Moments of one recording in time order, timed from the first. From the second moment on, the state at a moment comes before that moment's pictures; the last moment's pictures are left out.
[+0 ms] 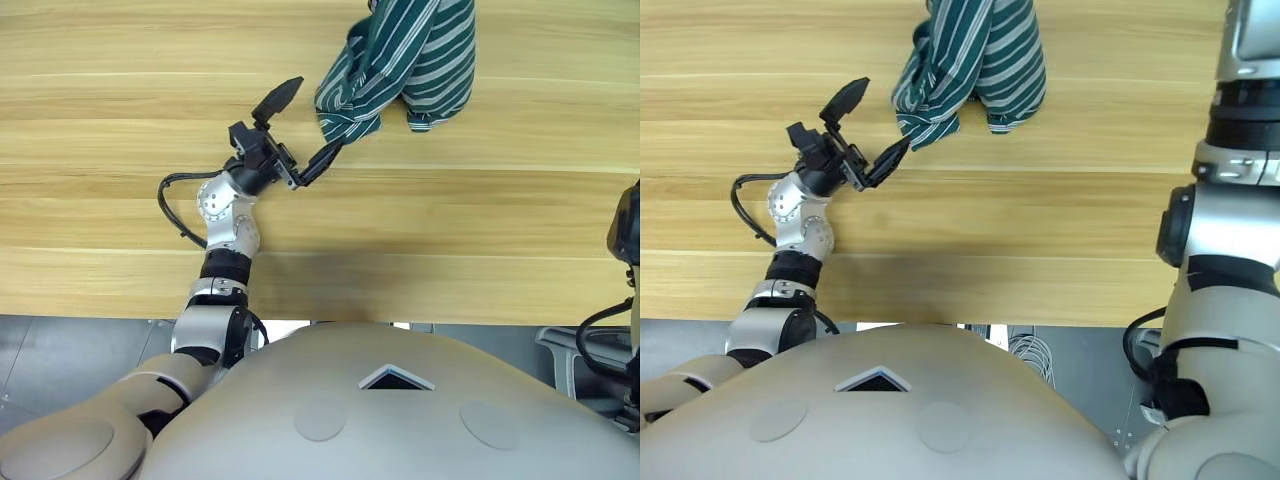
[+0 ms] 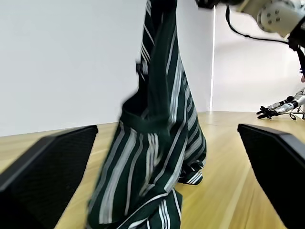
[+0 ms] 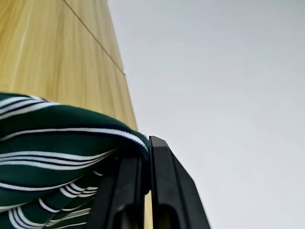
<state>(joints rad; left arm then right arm) -0.22 0.03 0.02 0.64 -0.46 -0.64 -1.16 -0.93 -0.68 0.08 0.17 0.02 -0.18 0.94</state>
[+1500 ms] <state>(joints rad) 0.05 -0.06 -0.29 0.42 0.15 -0.76 -0.18 -1.29 -0.52 0.20 0.32 -0.11 -0.12 0.91</state>
